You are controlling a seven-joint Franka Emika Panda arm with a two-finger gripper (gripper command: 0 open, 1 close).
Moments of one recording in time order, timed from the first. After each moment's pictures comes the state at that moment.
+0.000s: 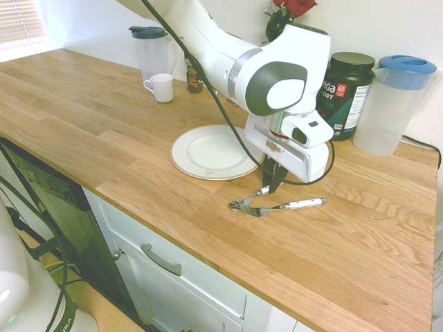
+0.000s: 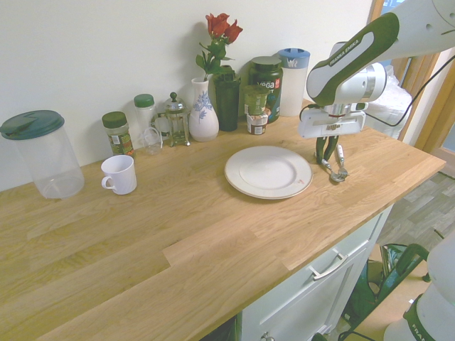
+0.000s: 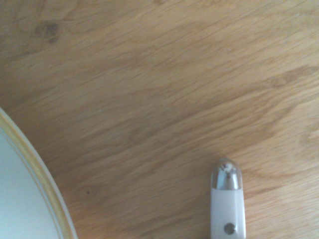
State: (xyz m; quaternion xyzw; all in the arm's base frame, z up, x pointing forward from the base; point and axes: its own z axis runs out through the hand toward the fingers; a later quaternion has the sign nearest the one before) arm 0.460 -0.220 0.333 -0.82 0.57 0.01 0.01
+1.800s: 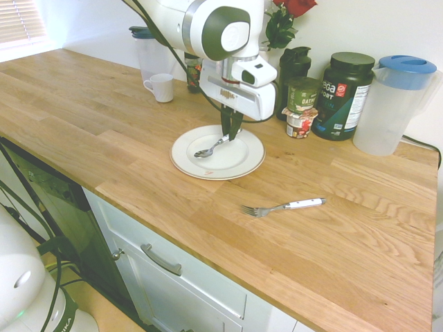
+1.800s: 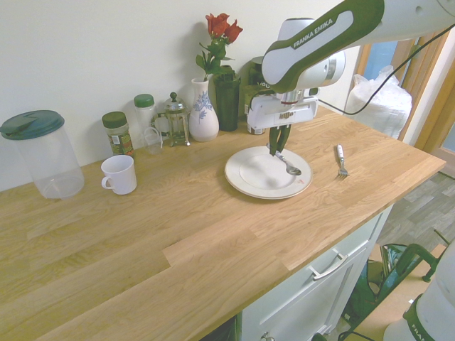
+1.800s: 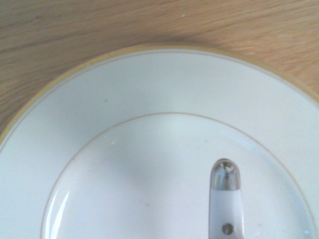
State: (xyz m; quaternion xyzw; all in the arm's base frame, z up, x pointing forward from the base) arm 0.513 -0.061 0.383 -0.88 0.48 -0.01 0.03
